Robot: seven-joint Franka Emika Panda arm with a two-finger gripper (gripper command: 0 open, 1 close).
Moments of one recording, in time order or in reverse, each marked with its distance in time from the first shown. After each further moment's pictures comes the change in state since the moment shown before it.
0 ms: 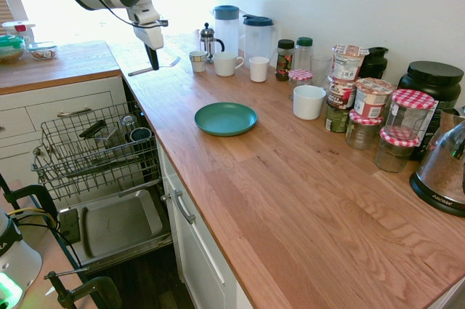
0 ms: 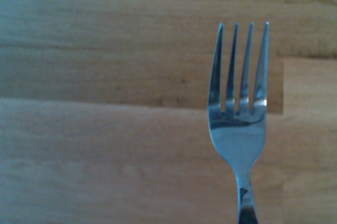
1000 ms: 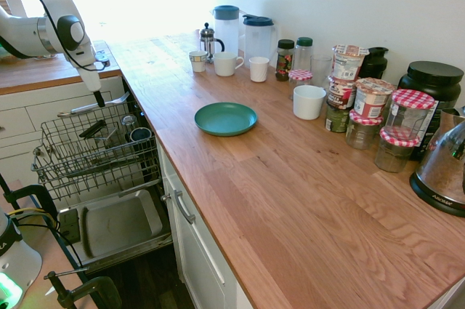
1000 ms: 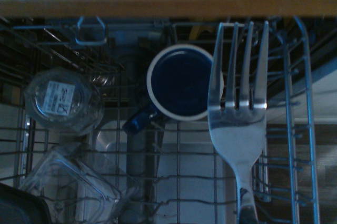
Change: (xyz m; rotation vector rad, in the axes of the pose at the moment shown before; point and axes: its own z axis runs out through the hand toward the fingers) arm -0.135 0.129 0.084 0.009 -0.028 0.040
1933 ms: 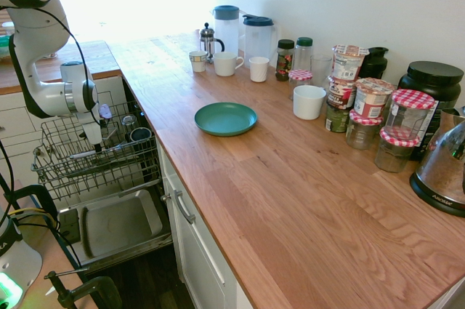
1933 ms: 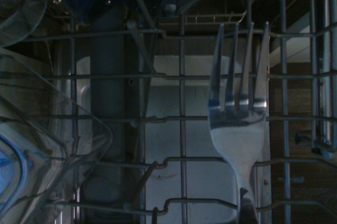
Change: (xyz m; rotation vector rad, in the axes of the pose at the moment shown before) arm -0.038 0.024 0.184 -0.110 -0.077 0.009
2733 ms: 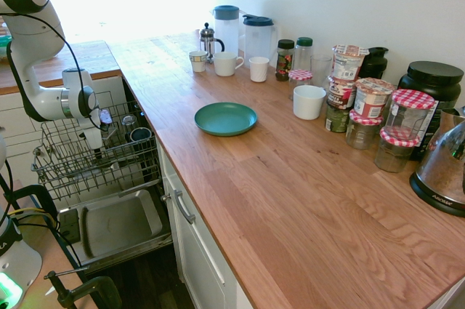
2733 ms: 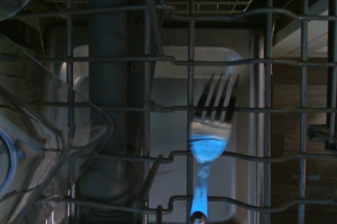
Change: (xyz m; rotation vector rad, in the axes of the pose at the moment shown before) arm -0.007 -0.002 0.016 -0.019 0.009 -0.022
